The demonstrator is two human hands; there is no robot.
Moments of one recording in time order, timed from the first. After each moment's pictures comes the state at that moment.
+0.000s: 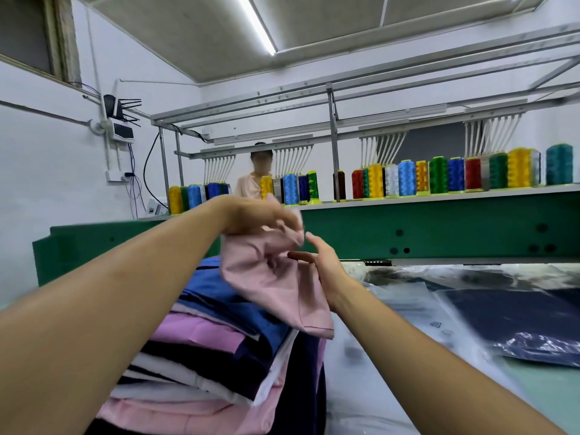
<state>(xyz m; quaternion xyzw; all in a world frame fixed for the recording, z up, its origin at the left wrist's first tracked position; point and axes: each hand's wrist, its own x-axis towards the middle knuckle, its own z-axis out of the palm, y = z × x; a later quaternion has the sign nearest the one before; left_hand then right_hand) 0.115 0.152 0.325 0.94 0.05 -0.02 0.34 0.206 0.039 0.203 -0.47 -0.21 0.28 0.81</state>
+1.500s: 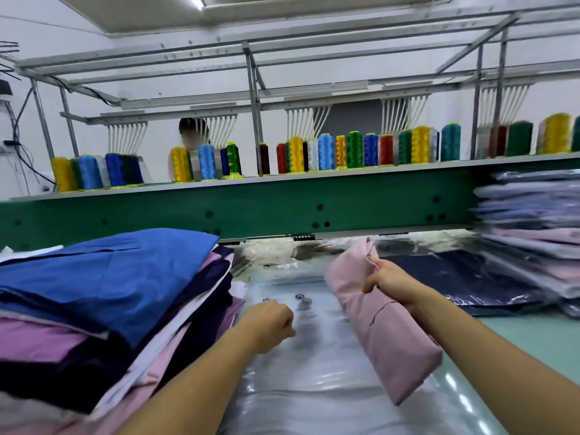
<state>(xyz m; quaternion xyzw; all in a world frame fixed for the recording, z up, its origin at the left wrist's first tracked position) 0.237 0.029 0.074 1.00 -0.04 0.05 -0.04 0.336 -0.228 0.108 -0.79 -0.16 0.08 0.59</state>
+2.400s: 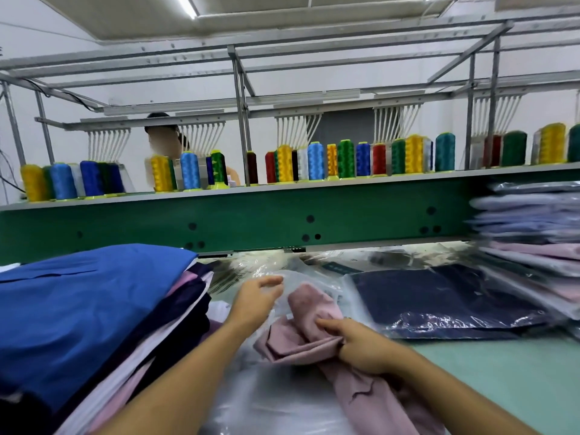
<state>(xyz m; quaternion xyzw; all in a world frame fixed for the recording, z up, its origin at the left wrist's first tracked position) 0.304 0.032 0.098 0.86 0.03 0.25 0.45 0.333 -0.200 0.059 -0.90 -0.34 0.06 0.28</state>
